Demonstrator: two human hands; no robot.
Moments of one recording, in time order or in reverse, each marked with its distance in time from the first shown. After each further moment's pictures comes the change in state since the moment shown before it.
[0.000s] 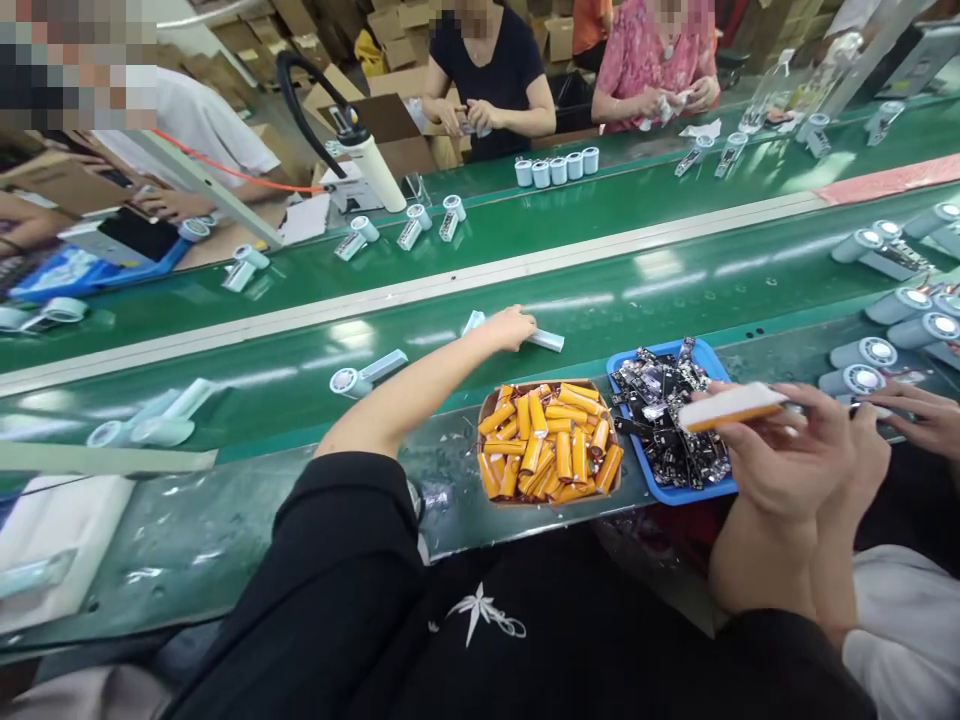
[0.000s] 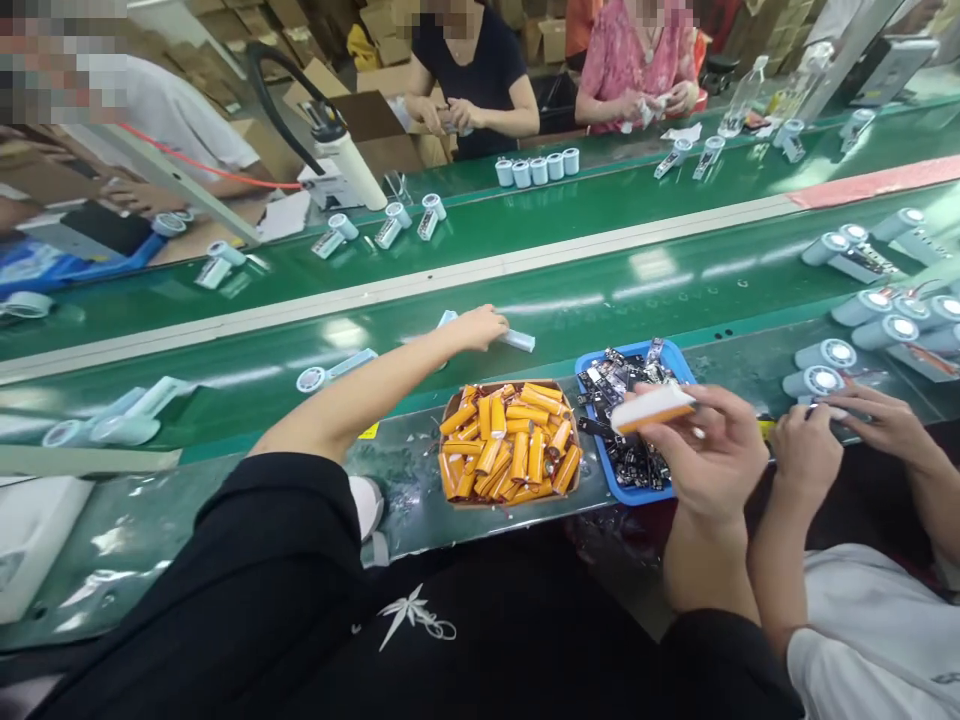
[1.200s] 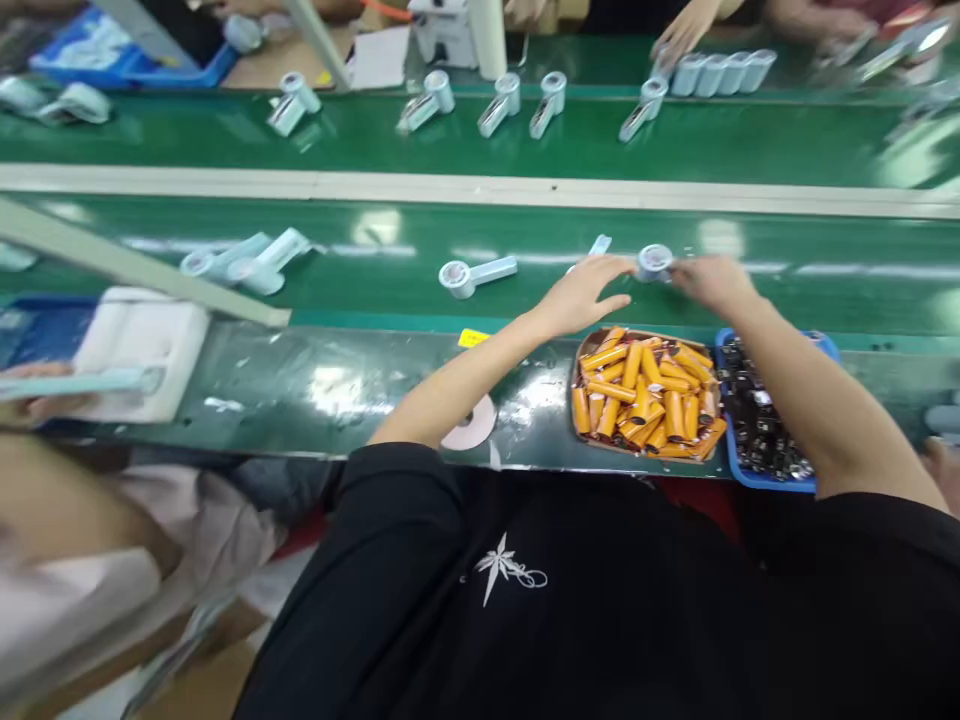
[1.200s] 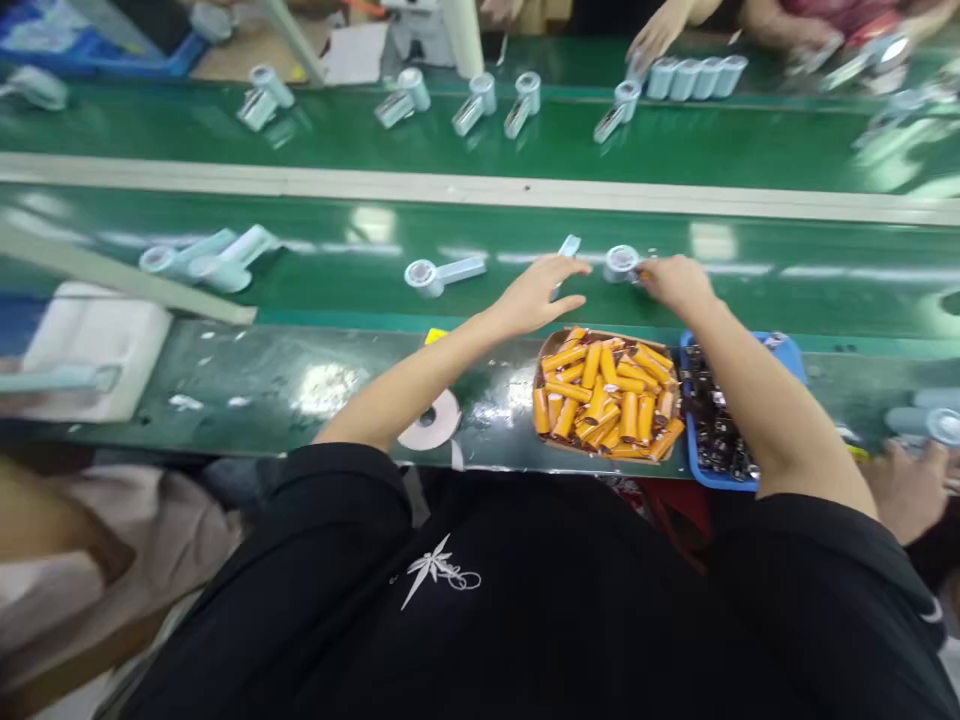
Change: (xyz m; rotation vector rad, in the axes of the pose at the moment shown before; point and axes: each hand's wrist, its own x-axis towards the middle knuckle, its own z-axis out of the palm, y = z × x) left_hand -0.145 0.010 0.038 -0.435 0.647 0.040; right_hand 0.117 0.188 0.168 -0.760 -1.061 0.045
